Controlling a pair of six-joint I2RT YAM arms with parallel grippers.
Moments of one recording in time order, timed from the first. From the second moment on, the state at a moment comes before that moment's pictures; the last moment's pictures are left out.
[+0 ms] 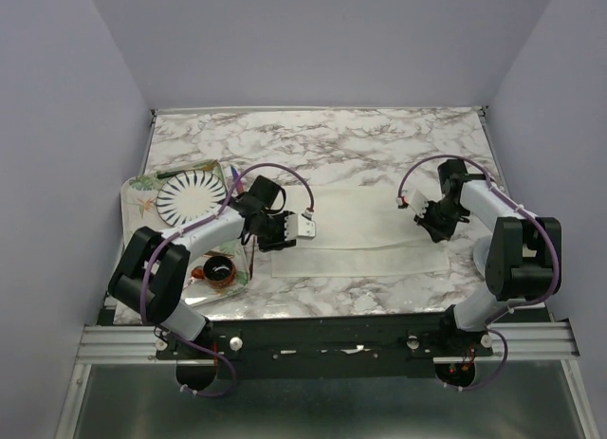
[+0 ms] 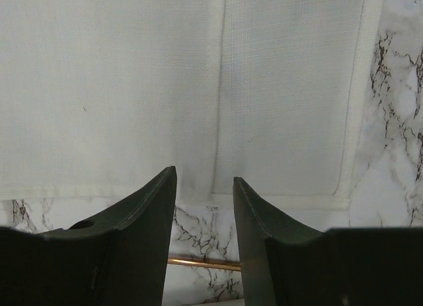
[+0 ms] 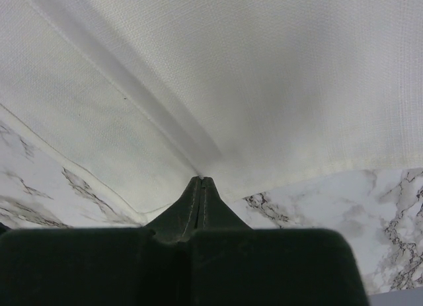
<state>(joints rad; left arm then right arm) -0.53 1.53 0.89 -0.49 0.43 0.96 -0.01 1.61 1.01 -0.88 -0.18 -1.11</state>
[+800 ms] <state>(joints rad) -0.53 1.58 0.88 -0.50 0.40 1.05 -0.01 1.62 1.04 -0.88 -0.18 -1.10</state>
